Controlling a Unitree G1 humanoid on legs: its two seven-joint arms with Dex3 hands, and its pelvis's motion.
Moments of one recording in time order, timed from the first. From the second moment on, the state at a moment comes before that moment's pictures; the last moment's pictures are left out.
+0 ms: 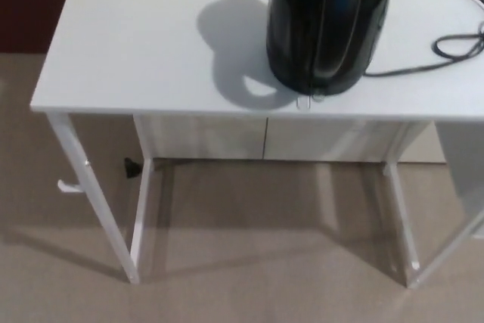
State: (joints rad) left_arm 0.15 0.47 0.17 1.01 -0.08 -0.21 -0.33; right_arm 0.20 -0.27 -0.08 0.97 0.00 -0.37 0.15
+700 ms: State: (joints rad) left_arm 0.14 0.49 0.13 0.99 -0.05 -0.21 -0.32; right_arm 0.17 -0.27 -0.06 0.98 -0.01 -0.38 0.13
